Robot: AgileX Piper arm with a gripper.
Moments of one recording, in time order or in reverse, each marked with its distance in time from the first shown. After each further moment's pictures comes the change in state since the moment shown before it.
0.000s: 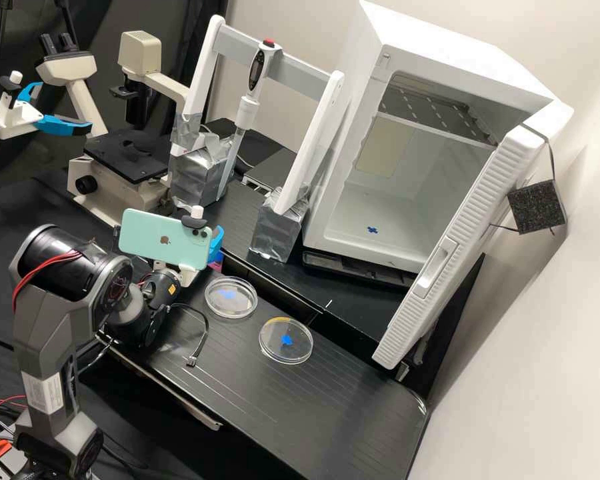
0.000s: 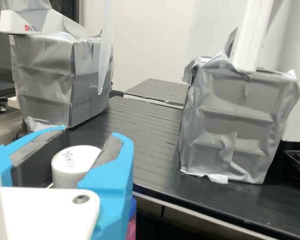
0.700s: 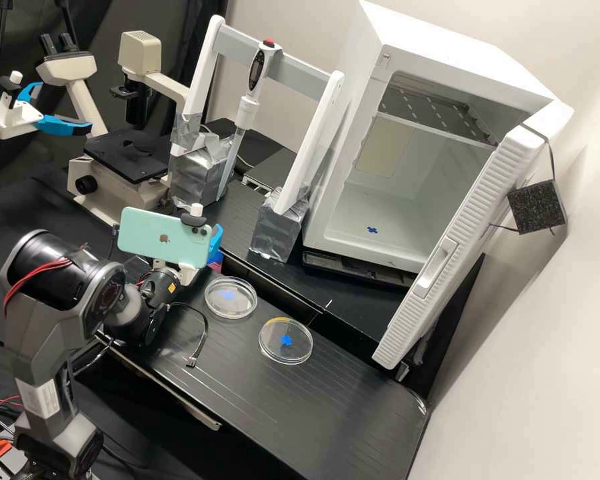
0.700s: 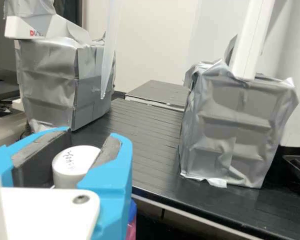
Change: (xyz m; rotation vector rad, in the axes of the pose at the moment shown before) arm -0.005 0.008 -0.006 -0.002 0.006 -0.004
